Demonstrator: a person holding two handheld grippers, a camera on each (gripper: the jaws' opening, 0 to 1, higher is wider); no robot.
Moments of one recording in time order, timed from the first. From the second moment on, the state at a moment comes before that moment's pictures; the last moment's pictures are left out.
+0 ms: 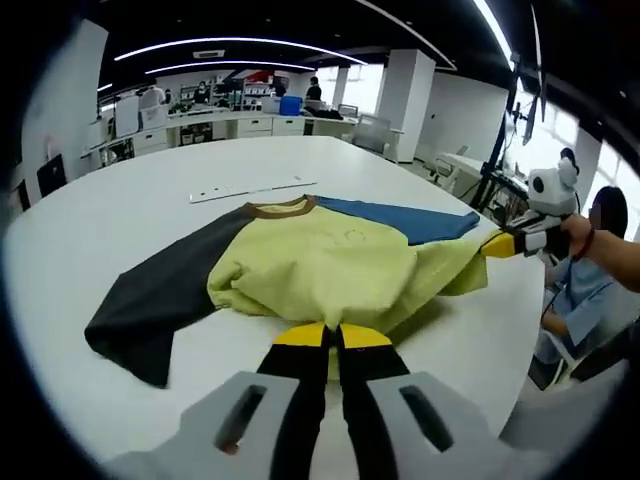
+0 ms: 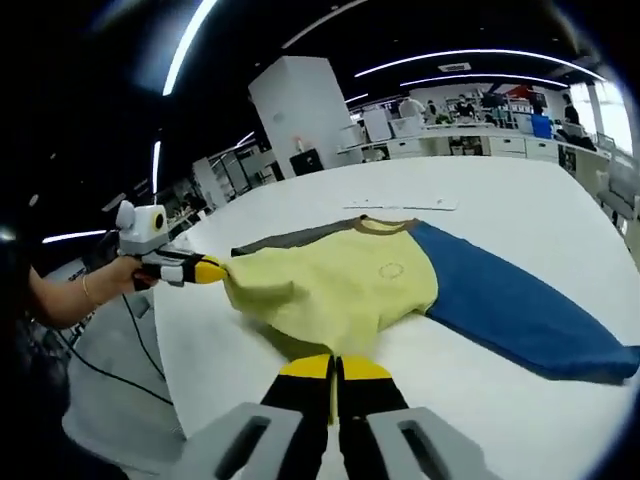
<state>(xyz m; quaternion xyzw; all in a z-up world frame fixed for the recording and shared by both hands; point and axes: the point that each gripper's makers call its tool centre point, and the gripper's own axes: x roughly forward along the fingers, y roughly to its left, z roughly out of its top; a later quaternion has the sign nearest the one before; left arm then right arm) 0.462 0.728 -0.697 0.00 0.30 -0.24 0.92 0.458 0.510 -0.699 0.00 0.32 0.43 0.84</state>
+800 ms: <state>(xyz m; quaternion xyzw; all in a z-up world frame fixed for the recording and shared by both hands) 0.431 0.701 -0.721 0.05 0.35 -0.28 0.89 0.404 0.586 -0.732 -0.06 0.34 0.53 0.77</state>
